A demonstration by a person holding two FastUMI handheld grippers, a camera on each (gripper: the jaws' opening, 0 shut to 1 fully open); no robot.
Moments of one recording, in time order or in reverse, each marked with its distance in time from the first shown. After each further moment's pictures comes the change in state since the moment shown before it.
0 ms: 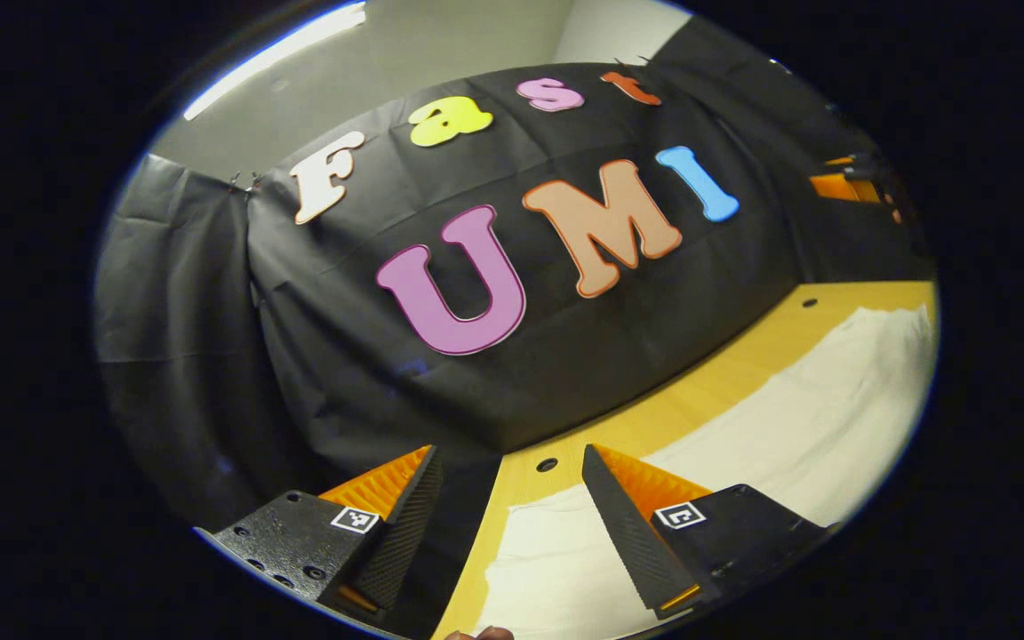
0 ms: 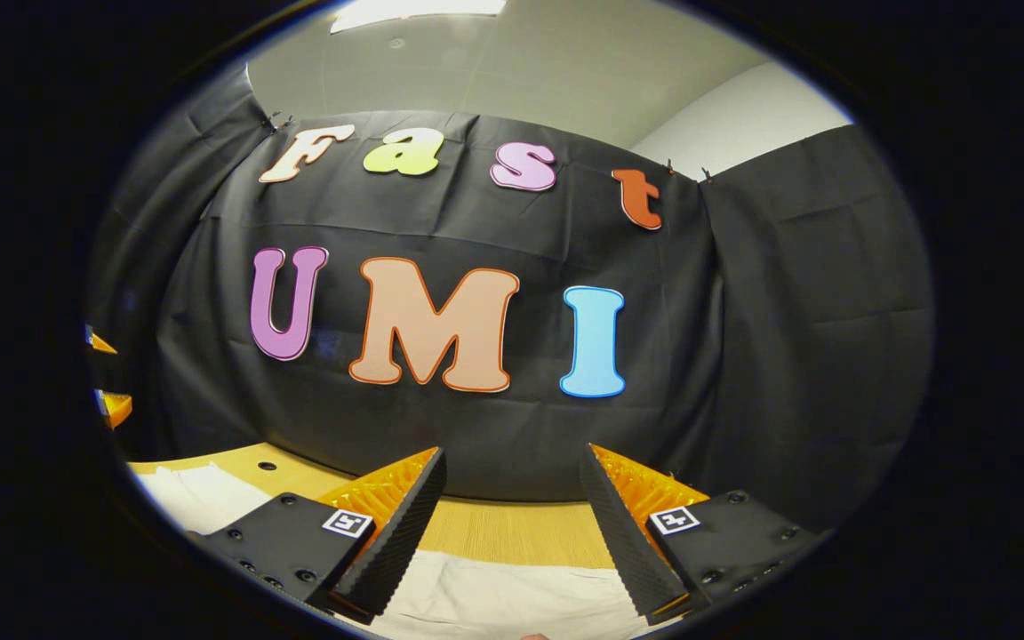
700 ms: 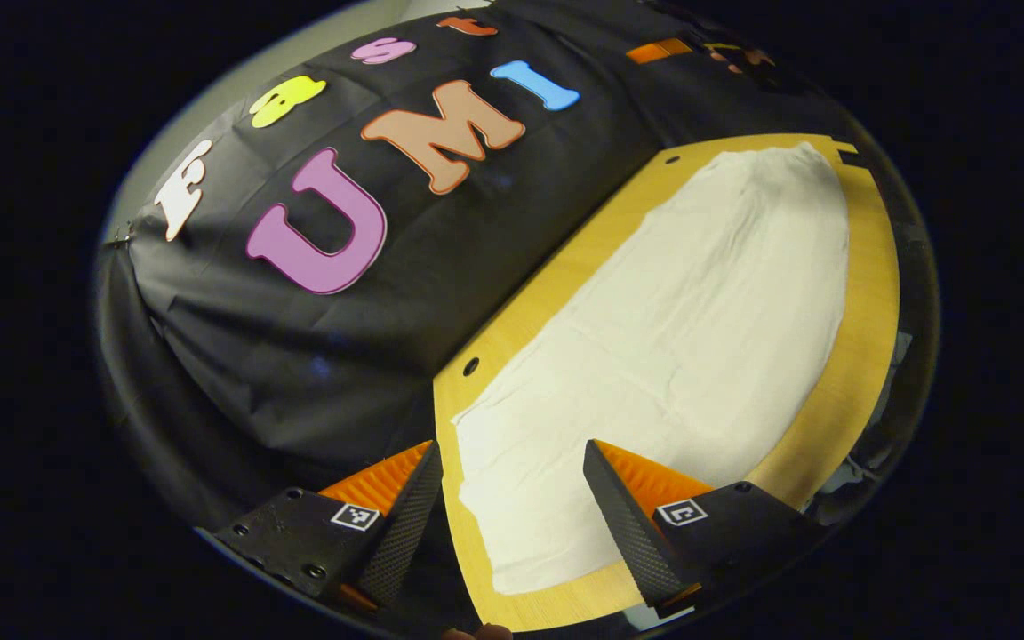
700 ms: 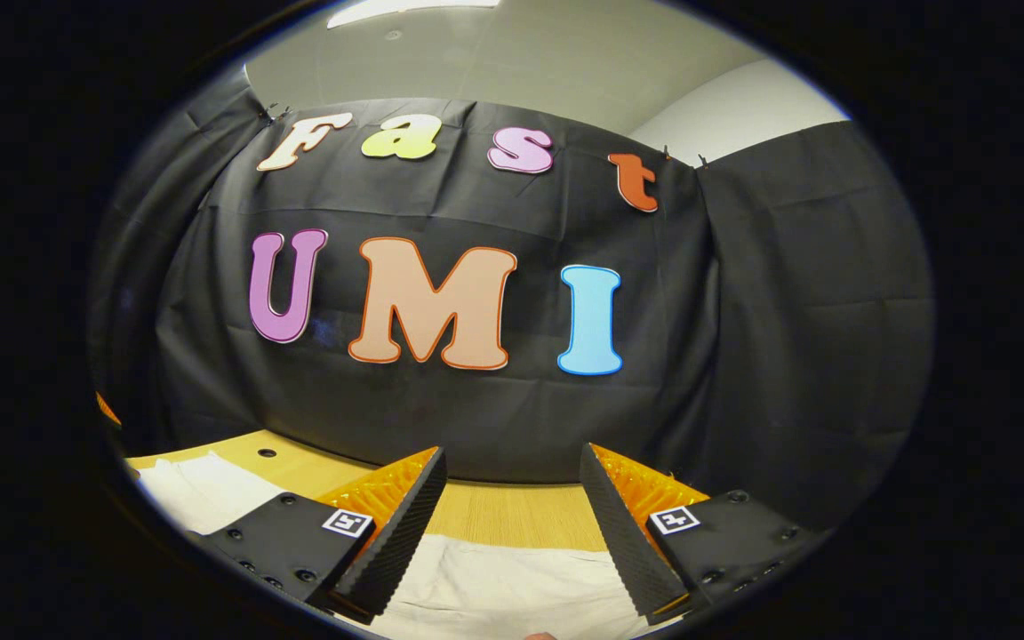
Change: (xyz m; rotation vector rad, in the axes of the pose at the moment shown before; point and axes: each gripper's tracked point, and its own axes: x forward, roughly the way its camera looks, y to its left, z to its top) left arm -0.049 -0.060 -0.141 0.306 0.279 -0.330; right arm -0.012 -0.005 -0.028 0.000 0.058 -0.024
